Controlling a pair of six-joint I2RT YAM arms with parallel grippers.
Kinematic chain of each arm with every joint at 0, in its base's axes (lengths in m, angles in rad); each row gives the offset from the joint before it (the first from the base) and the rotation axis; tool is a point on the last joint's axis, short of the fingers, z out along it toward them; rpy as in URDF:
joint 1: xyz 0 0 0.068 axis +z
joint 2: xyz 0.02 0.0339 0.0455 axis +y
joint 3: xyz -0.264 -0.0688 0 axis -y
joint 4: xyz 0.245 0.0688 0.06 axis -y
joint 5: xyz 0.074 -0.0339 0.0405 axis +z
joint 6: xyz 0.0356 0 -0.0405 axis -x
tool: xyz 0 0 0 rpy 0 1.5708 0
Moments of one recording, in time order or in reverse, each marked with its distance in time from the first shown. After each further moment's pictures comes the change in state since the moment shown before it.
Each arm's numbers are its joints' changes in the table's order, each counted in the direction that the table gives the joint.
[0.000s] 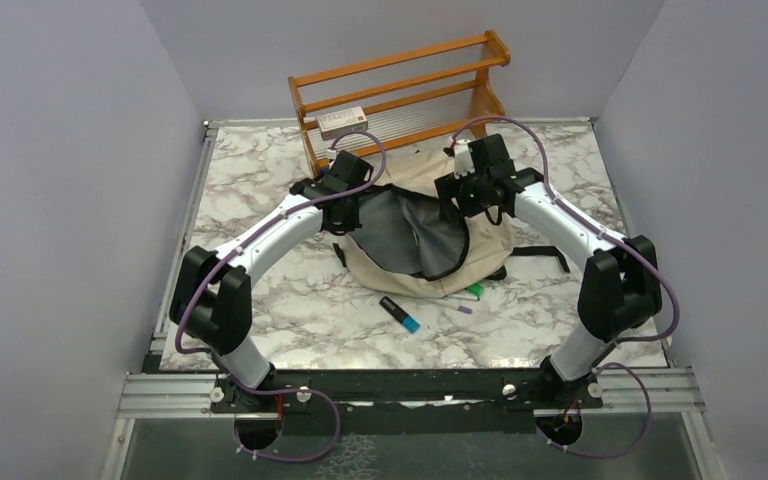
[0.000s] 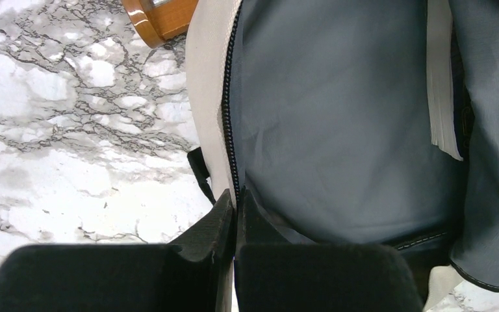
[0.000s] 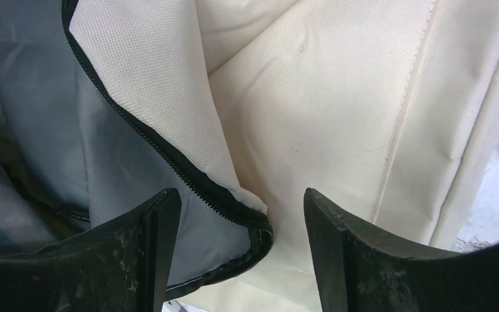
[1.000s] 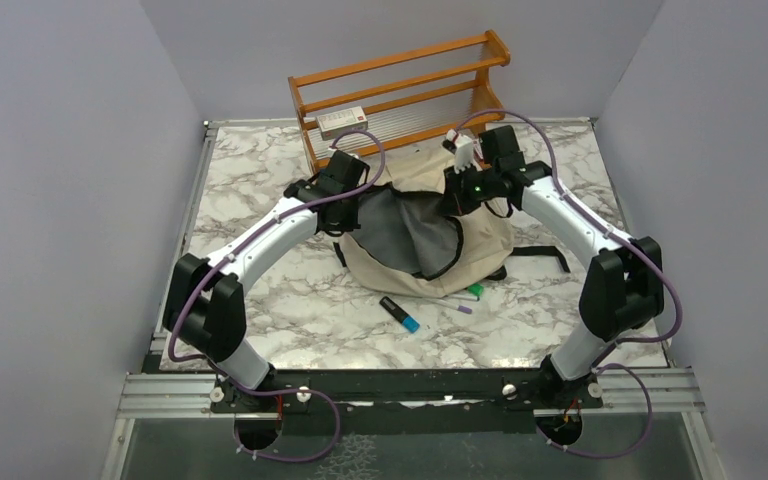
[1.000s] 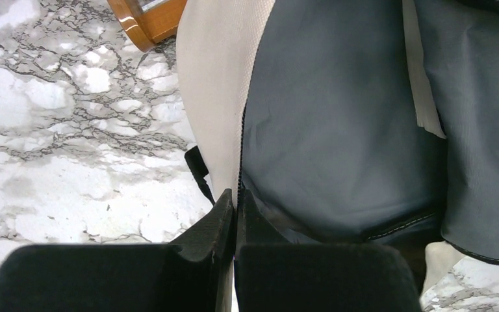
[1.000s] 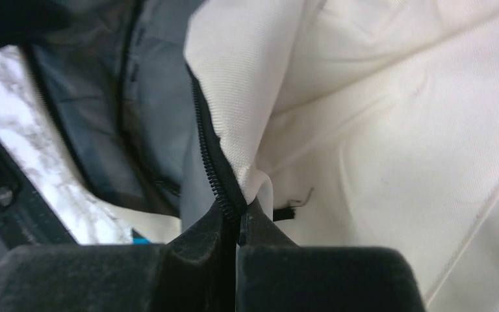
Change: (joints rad) left arm 0.000 -0.042 -0.014 0.010 -0.044 -0.053; right arm -0.053 0.006 0.013 0.003 0.355 0.031
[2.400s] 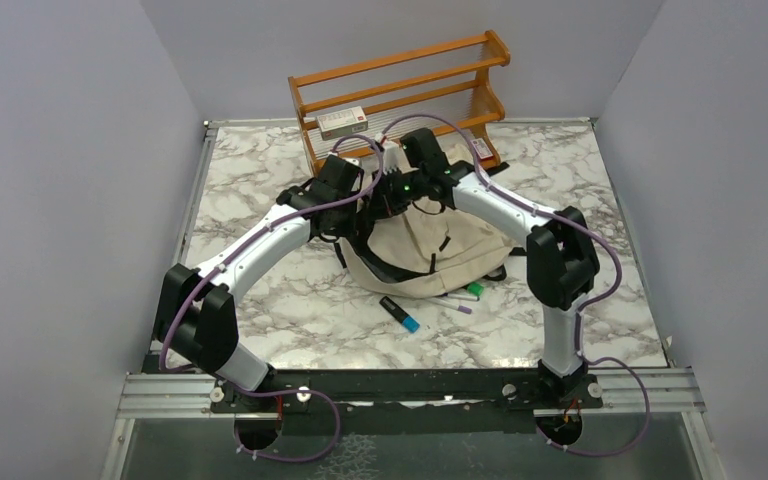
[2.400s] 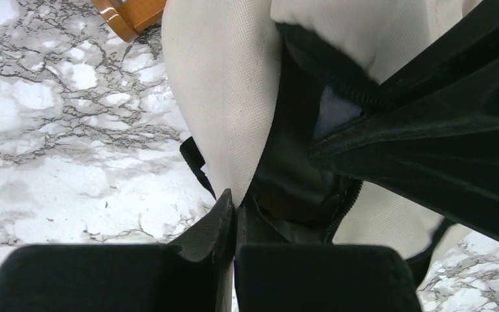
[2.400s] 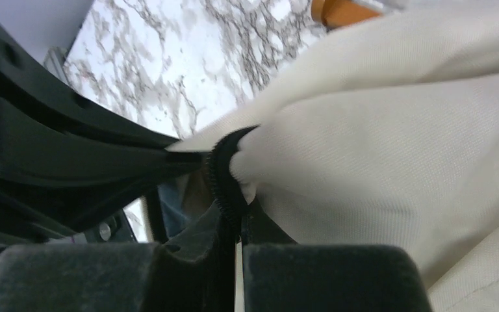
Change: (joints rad) left arm 0.000 -0.070 -0.062 0.018 -0.067 -0.063; right arm 0.259 0.337 0.341 0.120 0.115 -0.288
